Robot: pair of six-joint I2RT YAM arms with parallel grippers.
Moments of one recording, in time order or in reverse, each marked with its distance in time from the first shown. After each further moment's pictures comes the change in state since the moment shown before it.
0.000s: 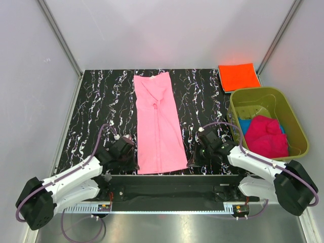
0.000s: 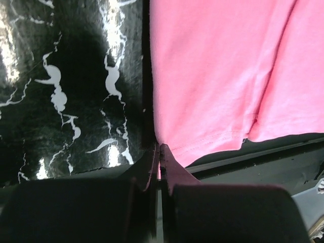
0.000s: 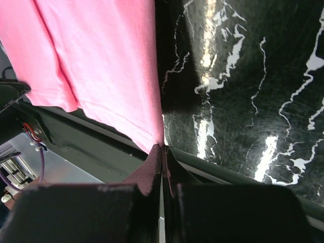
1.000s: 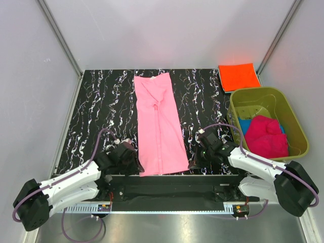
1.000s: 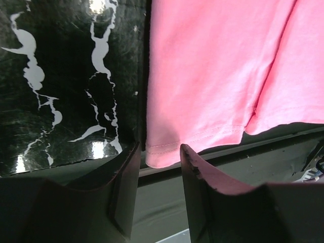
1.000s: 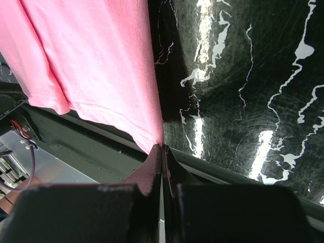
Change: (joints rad) left arm -0.077 -0.074 -0.065 0.022 0.002 -0.126; right arm 0.000 -0.019 -0.035 -0.010 -0.002 -0.014
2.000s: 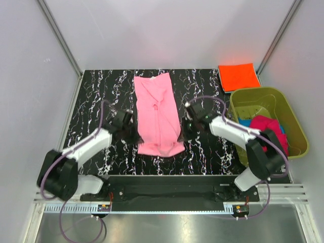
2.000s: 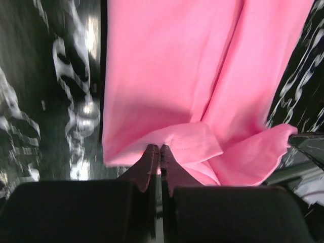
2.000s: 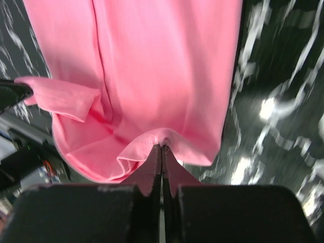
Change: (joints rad) left arm 0.321 0.418 0.349 0.100 0.104 0.219; right arm -0.087 0.408 0.472 -0.052 0.008 -0.200
